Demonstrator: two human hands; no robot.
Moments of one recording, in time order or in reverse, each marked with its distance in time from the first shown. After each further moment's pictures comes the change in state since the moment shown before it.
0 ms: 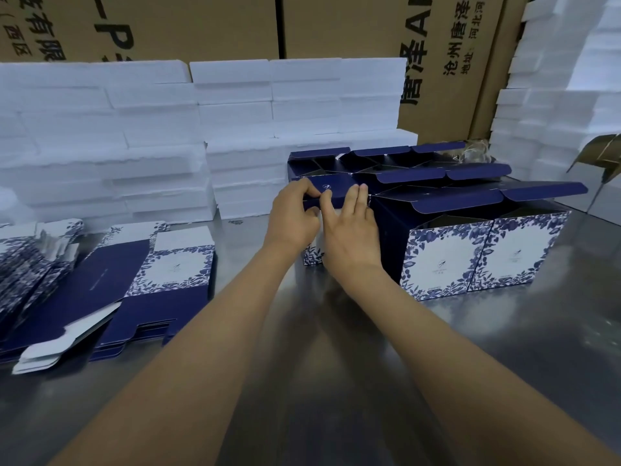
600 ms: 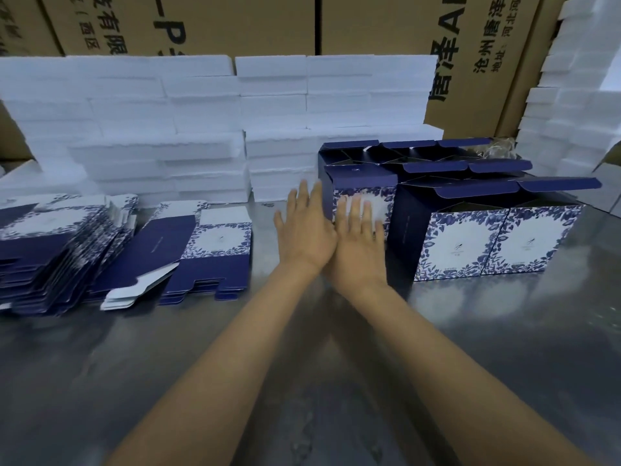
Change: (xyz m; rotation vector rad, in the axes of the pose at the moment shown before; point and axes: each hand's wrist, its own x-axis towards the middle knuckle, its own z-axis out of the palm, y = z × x) left_hand -0.071 0.016 -0.036 0.429 -0.080 -0.169; right_hand -0.066 -0.042 -0.015 0.272 -0.104 0.002
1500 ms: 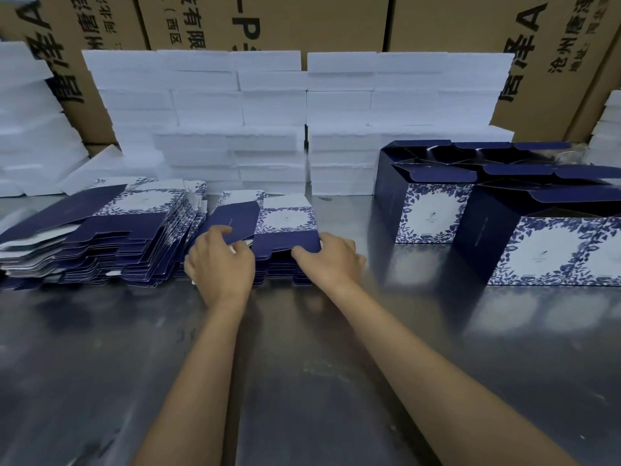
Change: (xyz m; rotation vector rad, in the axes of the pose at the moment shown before) left_hand -0.072 -0.169 -0.100 -0.116 0.428 -0.562; right_hand -0.011 -0.138 0.028 0.623 -0.108 0.156
